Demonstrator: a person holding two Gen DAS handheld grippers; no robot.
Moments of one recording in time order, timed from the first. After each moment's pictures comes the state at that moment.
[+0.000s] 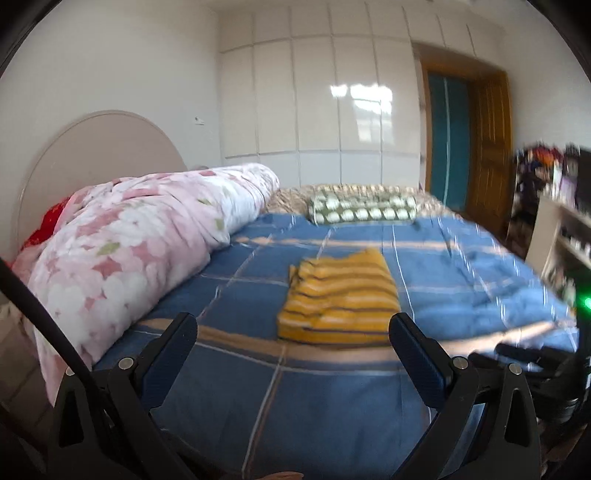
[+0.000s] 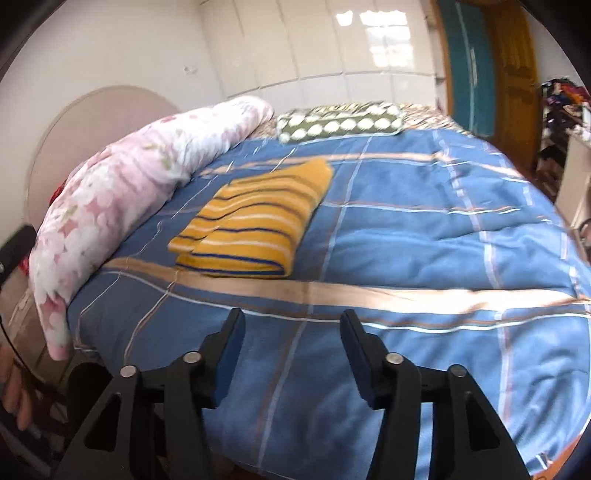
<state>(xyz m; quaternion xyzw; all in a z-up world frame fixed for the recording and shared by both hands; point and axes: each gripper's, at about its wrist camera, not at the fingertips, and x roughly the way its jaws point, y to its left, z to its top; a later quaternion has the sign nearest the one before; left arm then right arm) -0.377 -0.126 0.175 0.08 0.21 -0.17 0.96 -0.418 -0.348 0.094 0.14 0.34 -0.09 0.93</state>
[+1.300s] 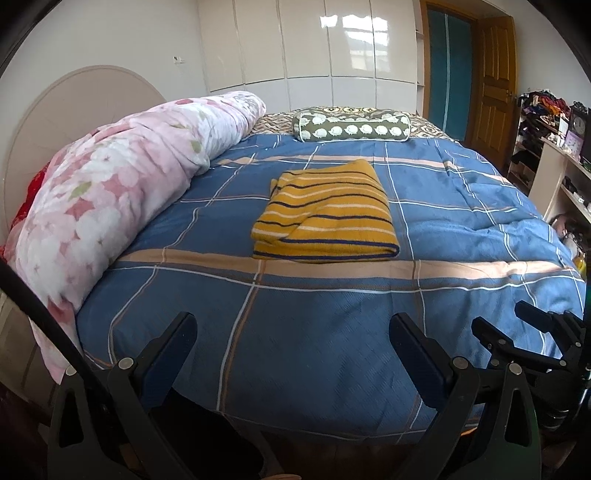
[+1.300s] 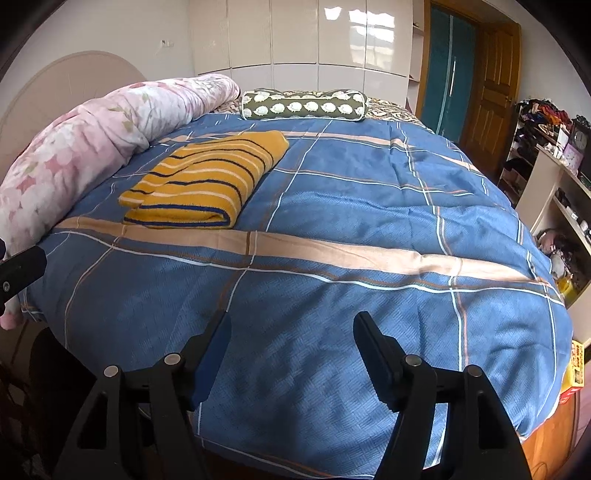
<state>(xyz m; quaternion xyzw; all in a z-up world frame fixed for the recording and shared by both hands) -0.369 -0.153 0.122 0.12 0.35 -0.17 0.91 -0.433 -0.342 0.060 0.08 0.39 -0.16 0.90</state>
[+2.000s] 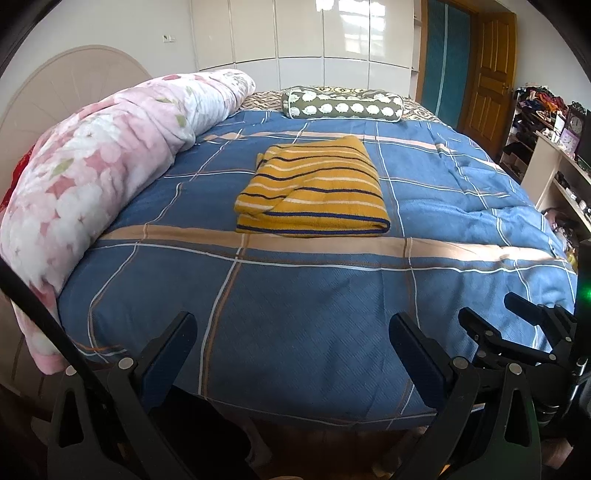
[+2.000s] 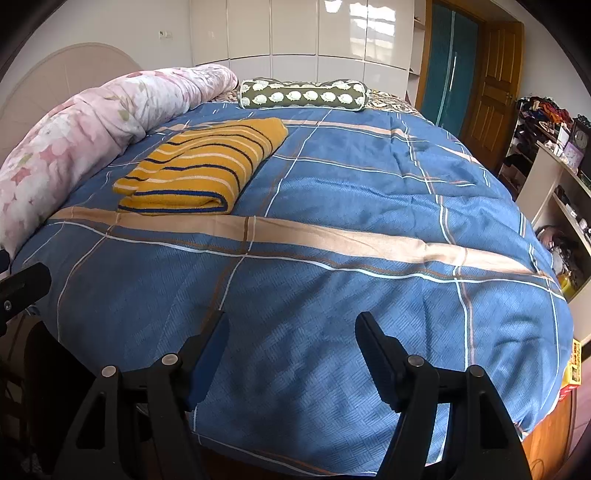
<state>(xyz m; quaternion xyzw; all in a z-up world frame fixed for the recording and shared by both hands) -0.363 -0.155 0.105 0.10 0.39 -0.19 0.89 -0.428 -0.336 0.049 0.08 0.41 -0.17 0.89</state>
